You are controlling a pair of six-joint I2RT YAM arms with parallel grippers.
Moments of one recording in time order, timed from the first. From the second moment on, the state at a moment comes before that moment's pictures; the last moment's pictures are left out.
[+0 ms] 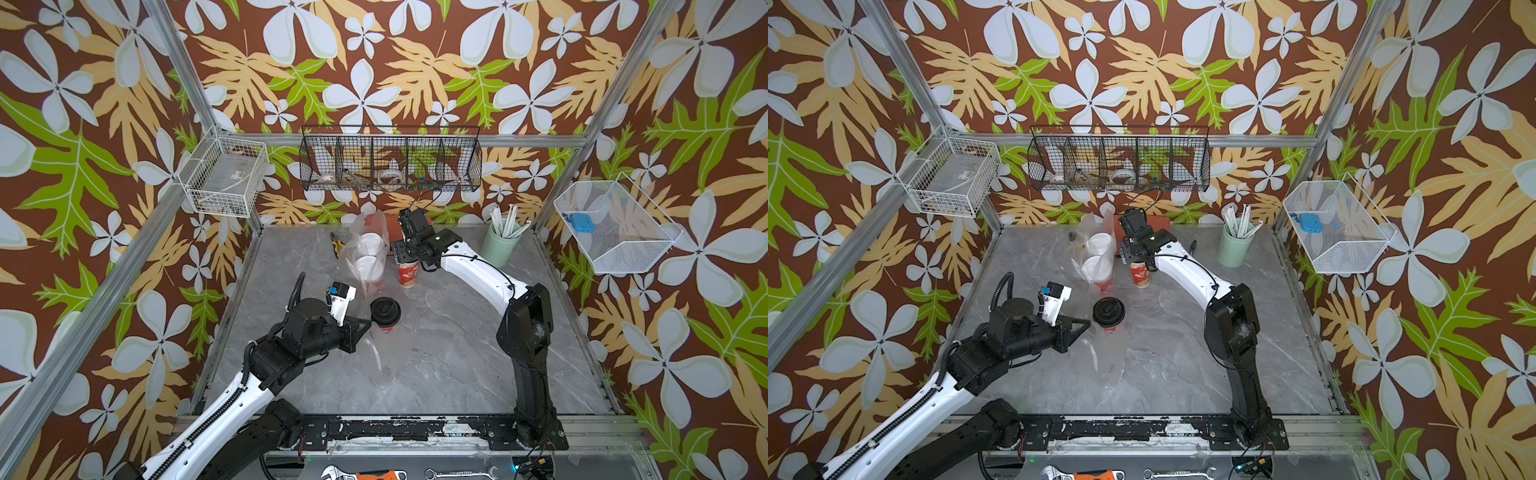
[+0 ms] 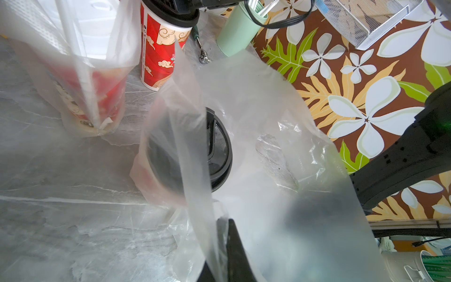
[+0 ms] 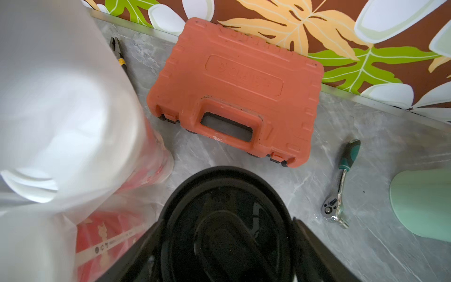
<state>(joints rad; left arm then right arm) -0.61 0.76 0.72 -0.46 0.30 -0.49 0.61 2.09 1.98 -0.72 0.28 0.19</state>
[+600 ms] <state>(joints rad) -0.61 0.75 0.72 -0.46 0.29 -0.49 0.61 2.03 1.95 -0.74 0.28 0.20</state>
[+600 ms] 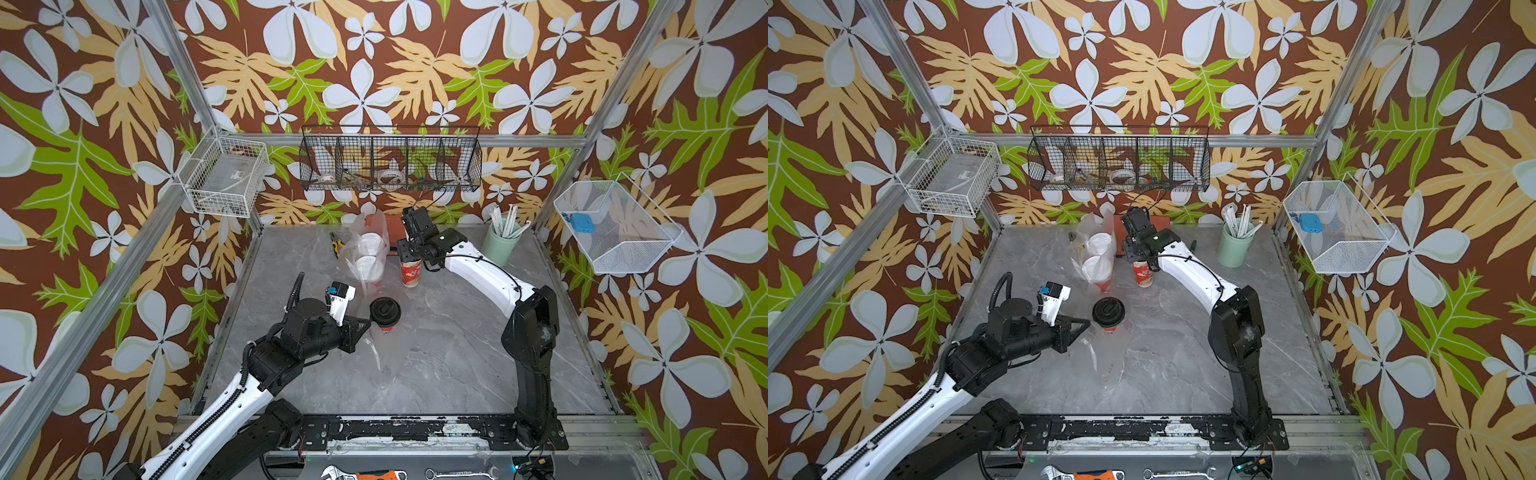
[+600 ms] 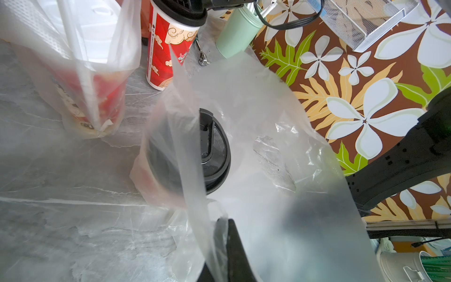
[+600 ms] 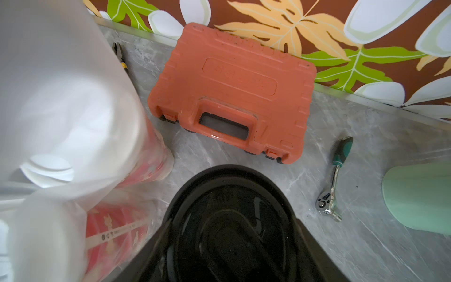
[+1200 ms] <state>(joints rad) -0.61 0.71 0.70 -0.42 0.34 -0.54 0.62 1.64 1.79 -0.76 0.22 0.26</state>
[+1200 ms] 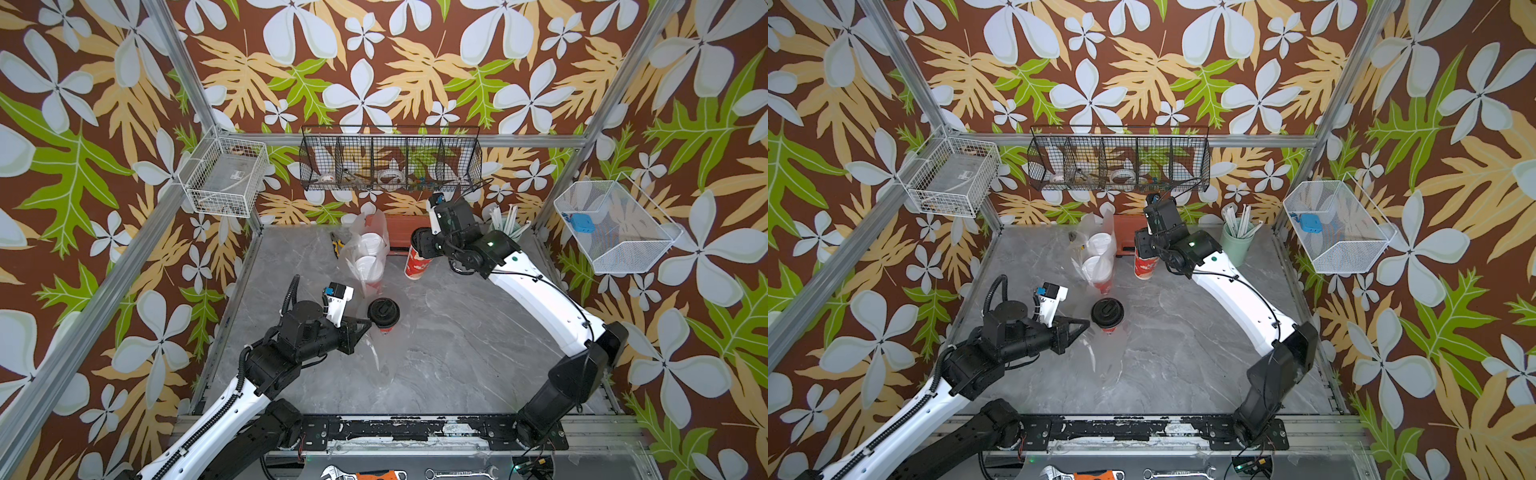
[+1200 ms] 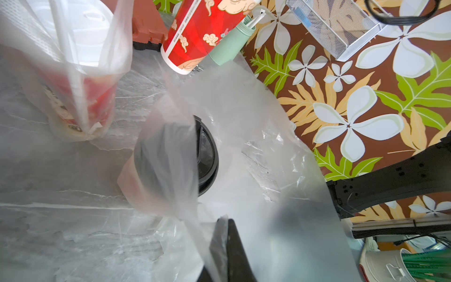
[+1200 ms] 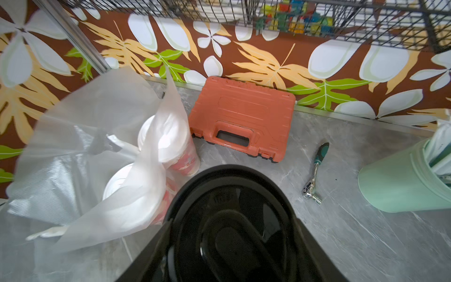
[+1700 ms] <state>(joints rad) -0.61 0.71 0.67 -0.38 0.39 -0.57 0.81 1.36 1.77 -0.81 0.16 0.38</state>
